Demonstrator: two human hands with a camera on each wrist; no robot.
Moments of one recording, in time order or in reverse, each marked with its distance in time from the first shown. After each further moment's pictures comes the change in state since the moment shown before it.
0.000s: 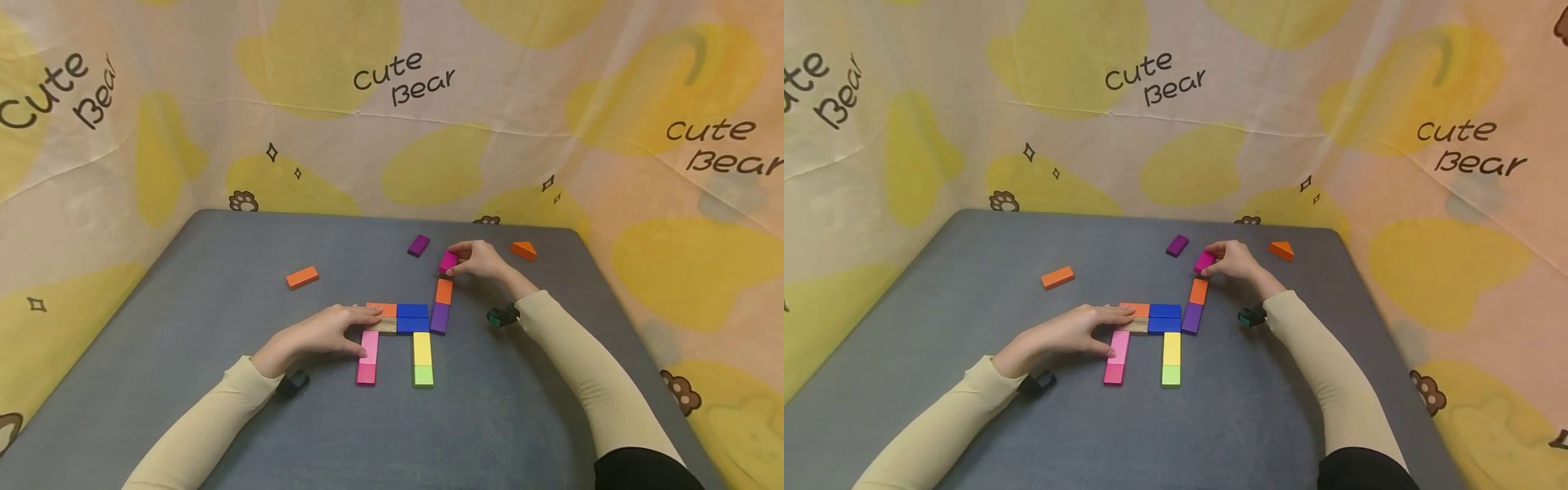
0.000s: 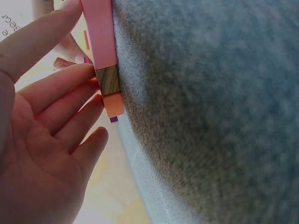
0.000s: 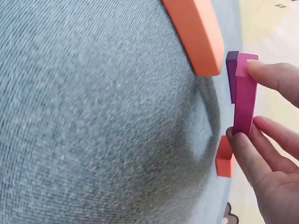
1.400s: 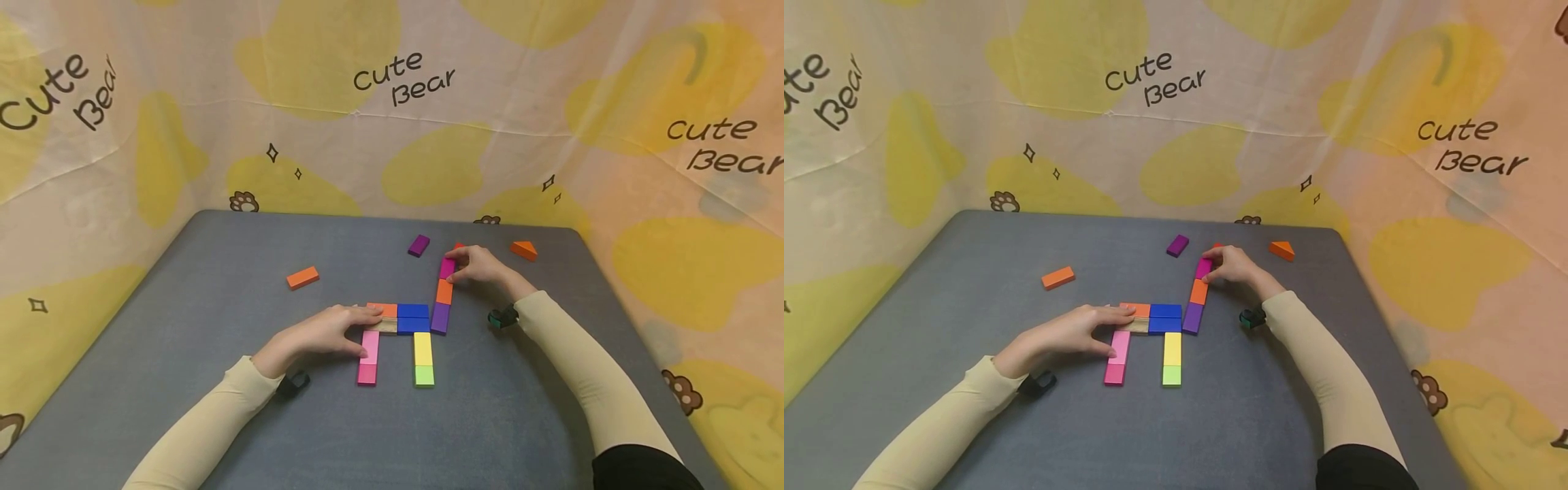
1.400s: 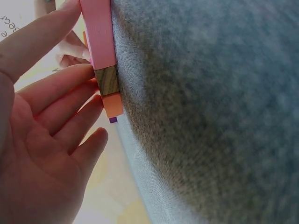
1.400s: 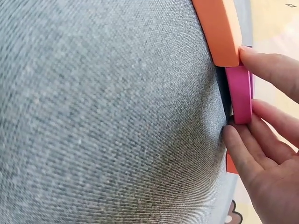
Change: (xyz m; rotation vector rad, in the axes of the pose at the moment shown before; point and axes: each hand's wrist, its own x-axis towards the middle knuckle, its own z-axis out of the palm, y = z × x) left_hand 0.000 0.001 -0.001 0.004 0.005 0.013; right_hand 0.002 0.005 0.006 -0.067 -0.099 -0.028
